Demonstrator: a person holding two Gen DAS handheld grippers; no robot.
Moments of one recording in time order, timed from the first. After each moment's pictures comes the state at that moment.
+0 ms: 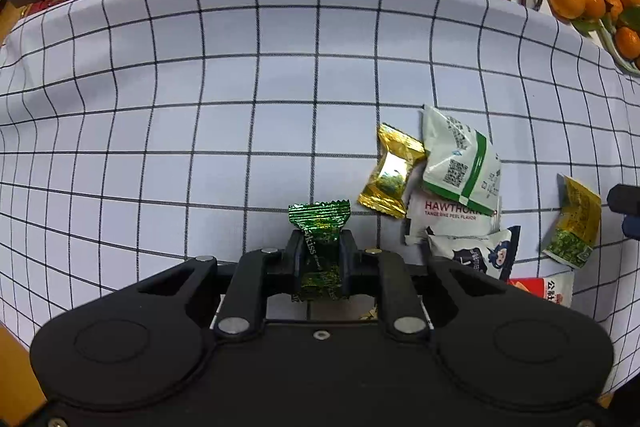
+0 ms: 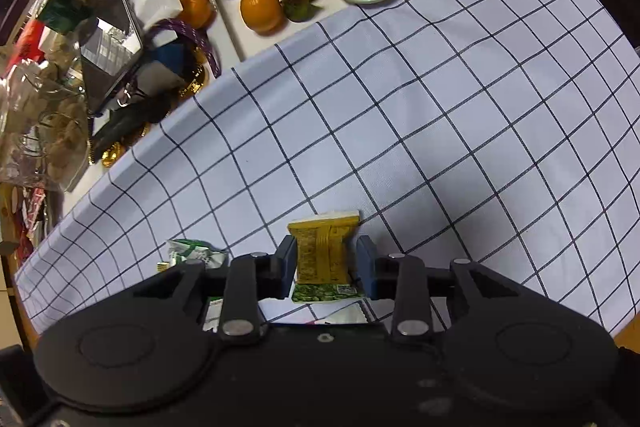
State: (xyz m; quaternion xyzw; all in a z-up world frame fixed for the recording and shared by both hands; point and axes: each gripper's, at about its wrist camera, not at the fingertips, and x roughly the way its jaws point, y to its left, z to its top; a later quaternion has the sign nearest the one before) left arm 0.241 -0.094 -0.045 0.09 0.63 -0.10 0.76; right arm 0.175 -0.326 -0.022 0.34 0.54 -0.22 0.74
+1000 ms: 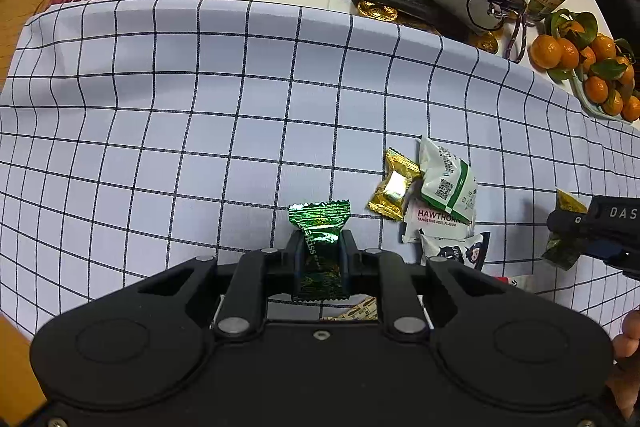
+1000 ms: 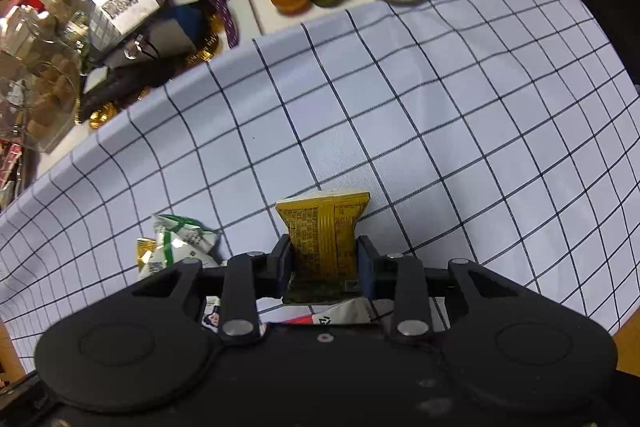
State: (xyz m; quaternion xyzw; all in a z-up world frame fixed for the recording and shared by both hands) left arm 0.232 -0.062 -0.003 0.03 0.62 -0.12 0.77; right arm 0.184 -0.292 -0.022 0.27 0.56 -0.22 0.76
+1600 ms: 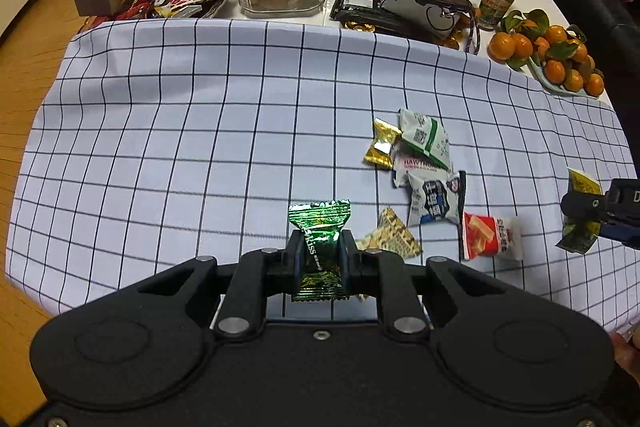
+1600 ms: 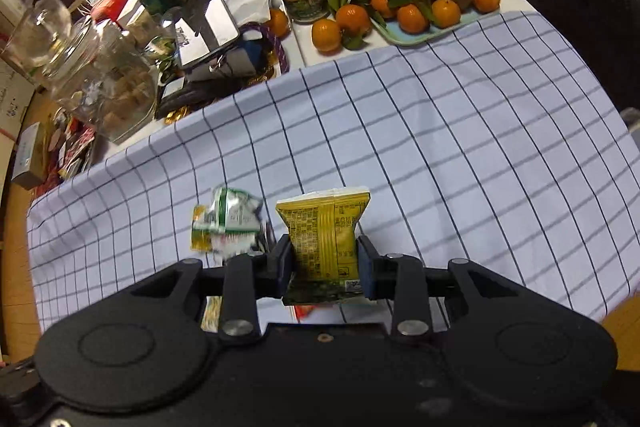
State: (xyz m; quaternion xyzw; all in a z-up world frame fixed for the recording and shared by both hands) left arm 0.137 -0.029 0.031 0.04 0.55 -0.14 0.82; right arm 0.091 -0.257 0.026 0.26 0.47 -0.18 0.82
